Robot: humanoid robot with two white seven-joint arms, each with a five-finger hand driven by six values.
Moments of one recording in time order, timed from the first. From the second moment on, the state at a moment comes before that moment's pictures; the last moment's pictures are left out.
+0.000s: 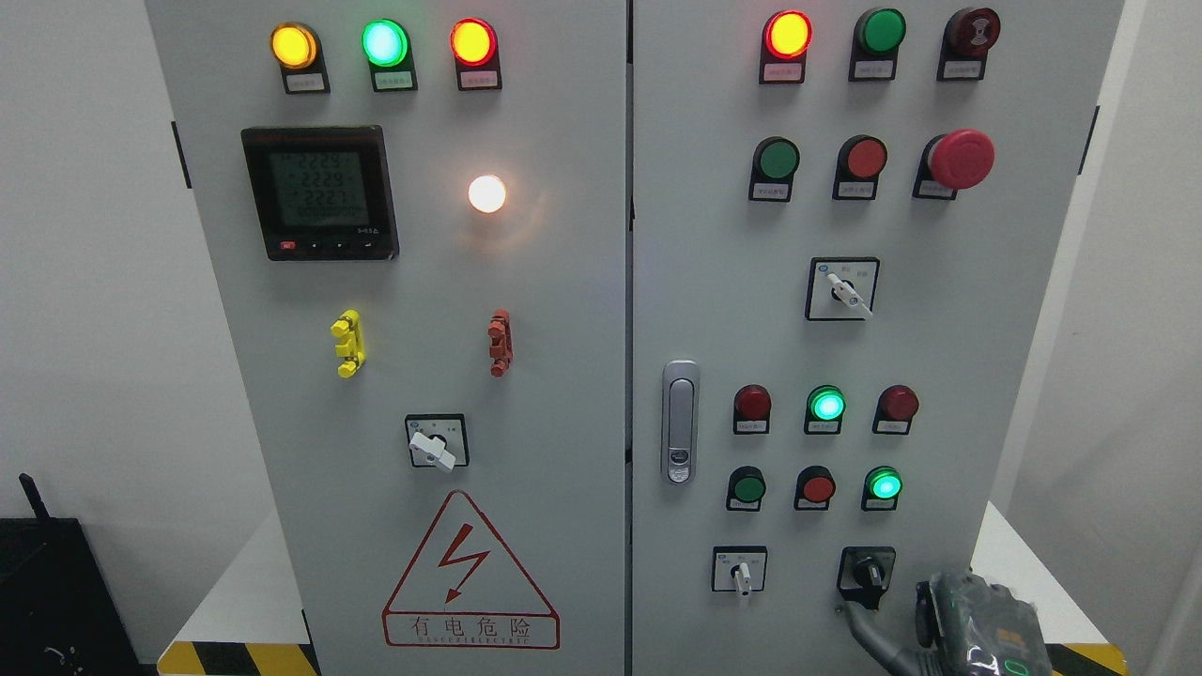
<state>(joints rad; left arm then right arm) 0.04 -0.10 -0.08 -0.07 0.20 -0.02 -0.04 -0.22 -0.08 -0.01 -1.69 1.16 0.26 0.14</state>
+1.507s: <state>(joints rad) 0.04 -0.10 -0.08 -0.07 0.20 -0.02 -0.04 -0.23 -0.08 -0.06 -1.67 1.15 0.26 0.15</state>
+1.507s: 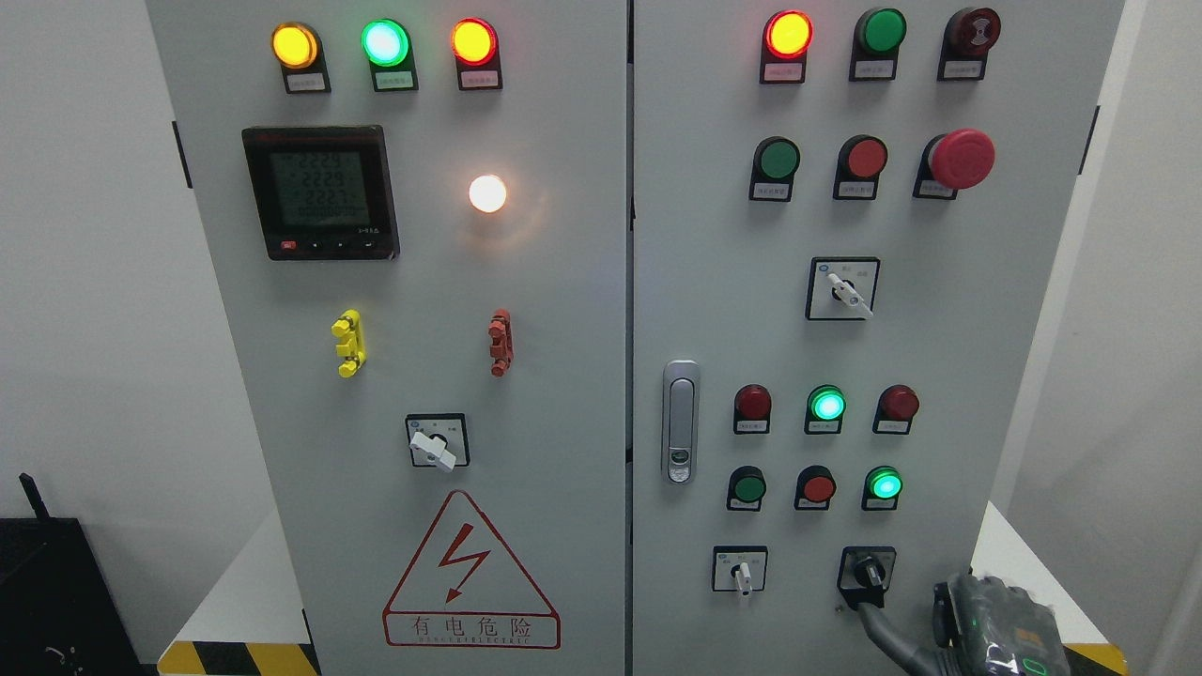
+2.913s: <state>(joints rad) 0.04 -0.10 -0.08 -0.07 0.20 -0.02 -0.04 -0.18 -0.07 -0.03 -1.67 1.14 0.28 0.08</state>
